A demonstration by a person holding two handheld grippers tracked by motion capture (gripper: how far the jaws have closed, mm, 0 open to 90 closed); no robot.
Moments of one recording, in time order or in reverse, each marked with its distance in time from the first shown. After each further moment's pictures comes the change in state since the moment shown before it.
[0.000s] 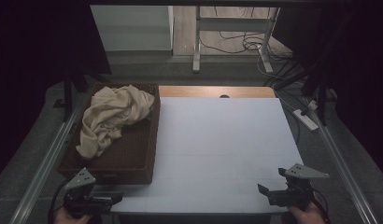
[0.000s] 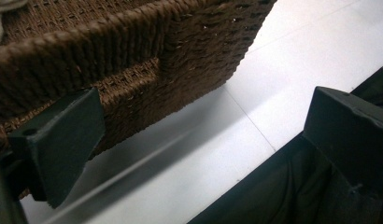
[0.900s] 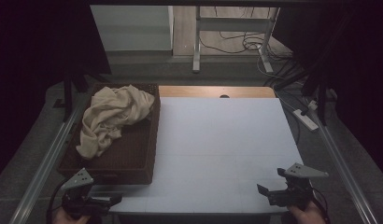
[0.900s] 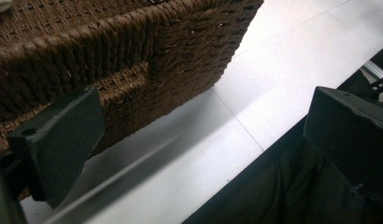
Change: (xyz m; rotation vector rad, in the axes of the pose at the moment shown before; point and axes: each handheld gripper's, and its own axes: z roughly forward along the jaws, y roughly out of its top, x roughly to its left) left arm 0.003 -0.001 -0.002 -0.019 -0.057 0.007; right arm -0.001 0.001 0.001 0.012 0.026 0.005
